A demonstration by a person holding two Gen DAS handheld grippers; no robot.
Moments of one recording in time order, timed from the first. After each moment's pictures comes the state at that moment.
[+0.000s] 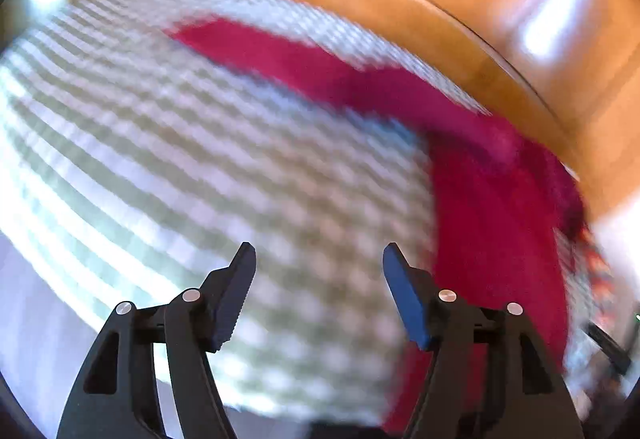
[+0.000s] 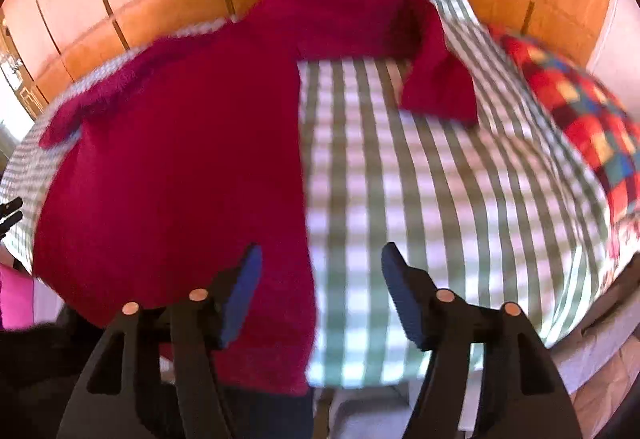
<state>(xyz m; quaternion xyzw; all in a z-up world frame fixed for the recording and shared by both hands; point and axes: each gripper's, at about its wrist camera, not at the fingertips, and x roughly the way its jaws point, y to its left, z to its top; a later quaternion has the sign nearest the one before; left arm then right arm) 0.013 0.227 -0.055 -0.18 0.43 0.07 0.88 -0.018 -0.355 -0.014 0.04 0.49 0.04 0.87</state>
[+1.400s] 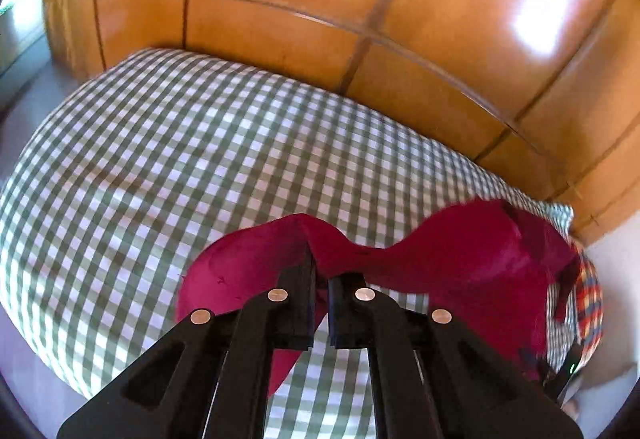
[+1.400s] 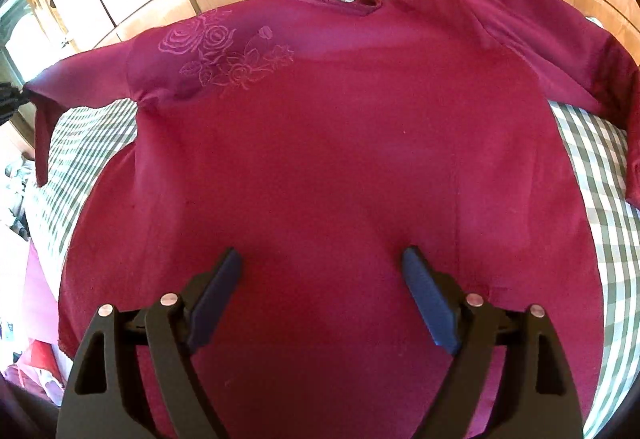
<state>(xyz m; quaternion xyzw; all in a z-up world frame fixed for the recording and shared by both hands) 0.173 0.316 0.061 -0.18 0.46 0.01 0.87 0.082 -0.196 -0.076 0.05 0.50 0.16 0.85</state>
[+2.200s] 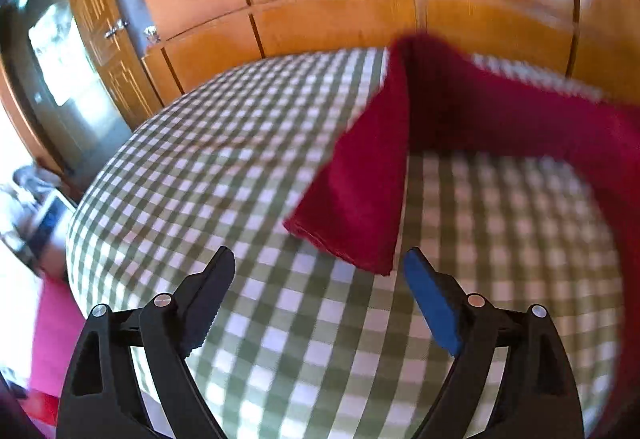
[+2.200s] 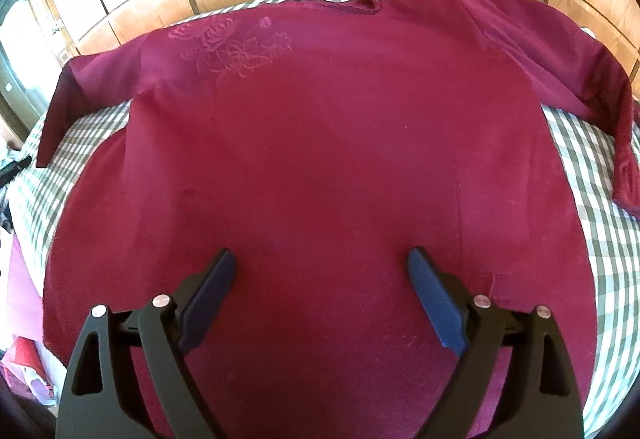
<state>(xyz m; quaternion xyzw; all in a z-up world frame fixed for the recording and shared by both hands) 0.074 0.296 -0.057 0.05 0.41 0.16 0.89 0.079 -0.179 -0.078 0.01 0.50 0.12 0.85</state>
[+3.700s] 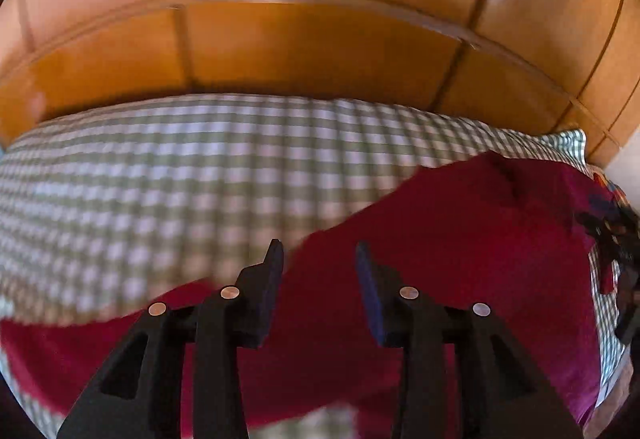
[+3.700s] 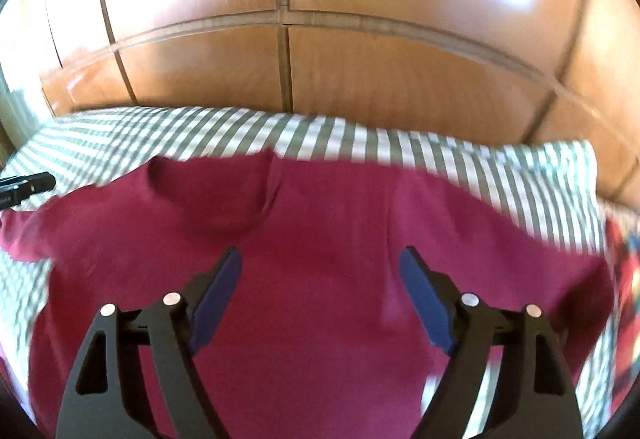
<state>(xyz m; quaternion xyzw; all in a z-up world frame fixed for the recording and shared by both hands) 0.303 0.098 -0.006 -0.04 0.46 -0.08 0.88 0.312 -0.228 -0.012 -0.06 0.44 0.10 0.89</state>
